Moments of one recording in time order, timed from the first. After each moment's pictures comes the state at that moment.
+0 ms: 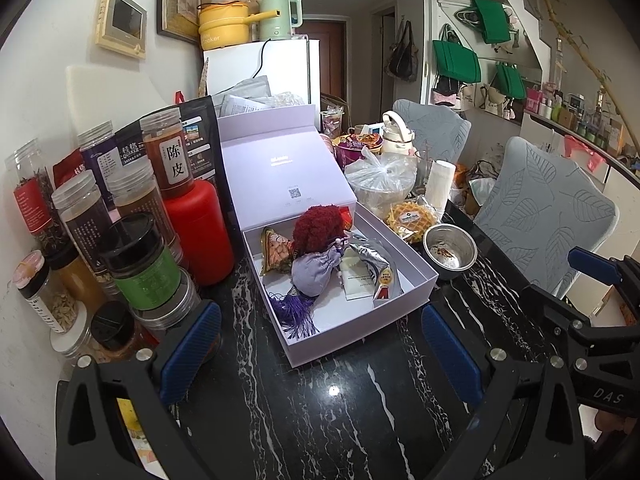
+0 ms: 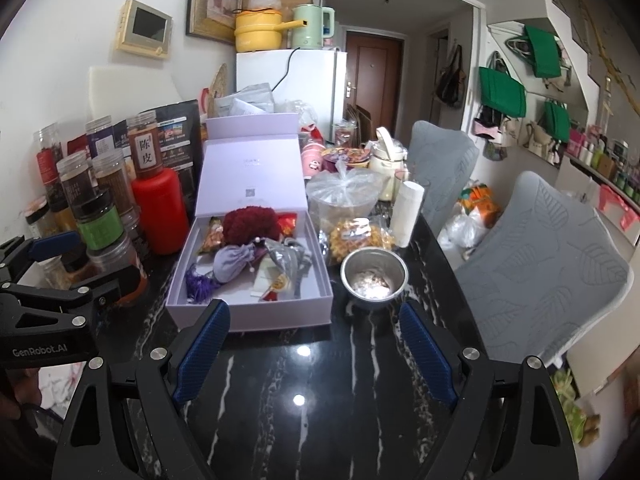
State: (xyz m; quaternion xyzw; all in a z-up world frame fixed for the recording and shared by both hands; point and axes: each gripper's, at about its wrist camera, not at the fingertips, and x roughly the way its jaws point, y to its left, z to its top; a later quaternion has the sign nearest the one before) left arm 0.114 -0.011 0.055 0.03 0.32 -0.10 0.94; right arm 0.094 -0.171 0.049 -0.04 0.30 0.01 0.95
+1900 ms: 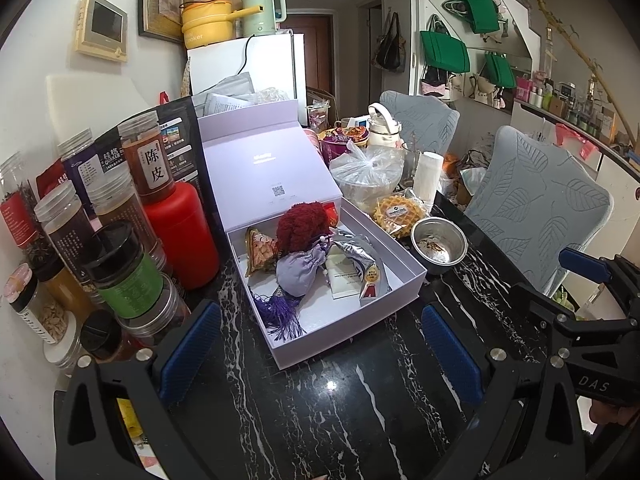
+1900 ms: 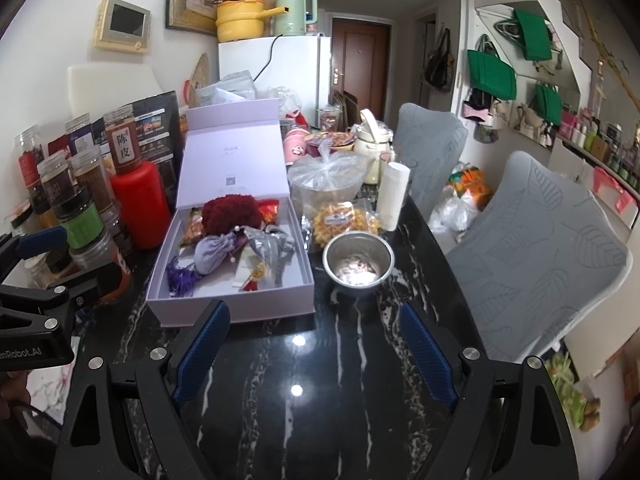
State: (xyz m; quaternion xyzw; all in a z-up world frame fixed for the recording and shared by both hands) left arm 0.121 -0.027 0.055 0.05 0.33 -0.12 0.94; right arm 0.103 -0.186 0.038 -0.02 0.33 -0.01 0.94
